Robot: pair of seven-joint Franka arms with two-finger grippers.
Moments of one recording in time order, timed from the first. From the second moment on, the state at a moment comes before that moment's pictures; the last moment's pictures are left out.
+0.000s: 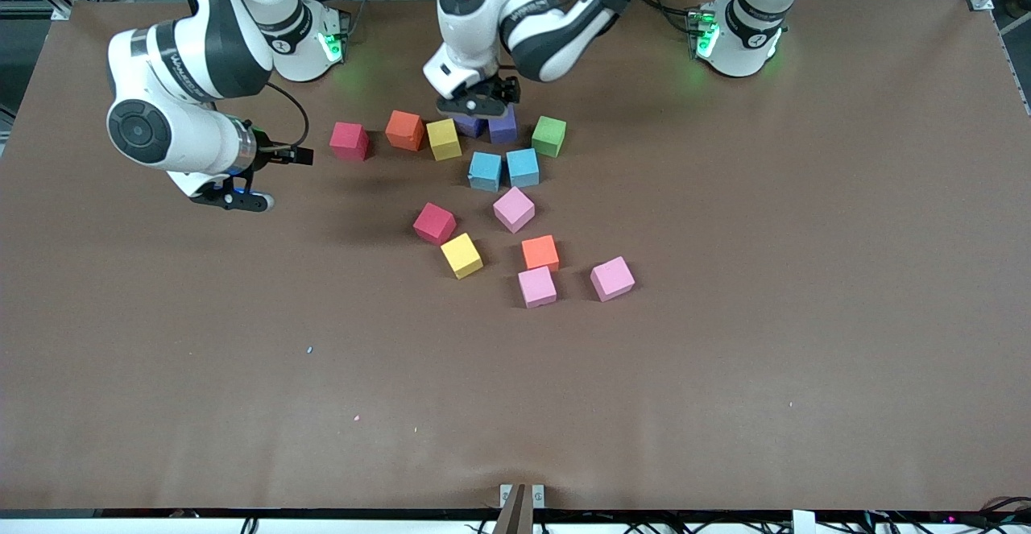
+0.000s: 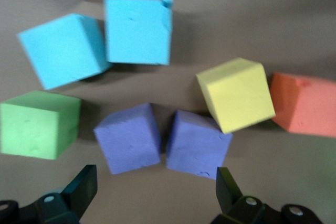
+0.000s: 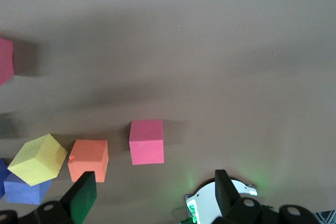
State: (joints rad) left arm -0.92 0.49 -0.31 -1.77 0.01 2.22 -1.02; right arm 0.31 -0.02 -0.11 -2.17 0.09 1.72 0.33
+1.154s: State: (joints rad) left arm -0.99 0.65 -0.32 -1.78 0.26 2.45 -0.96; right arm 0.31 -0.01 -0.11 -2.23 0.13 1.78 0.34
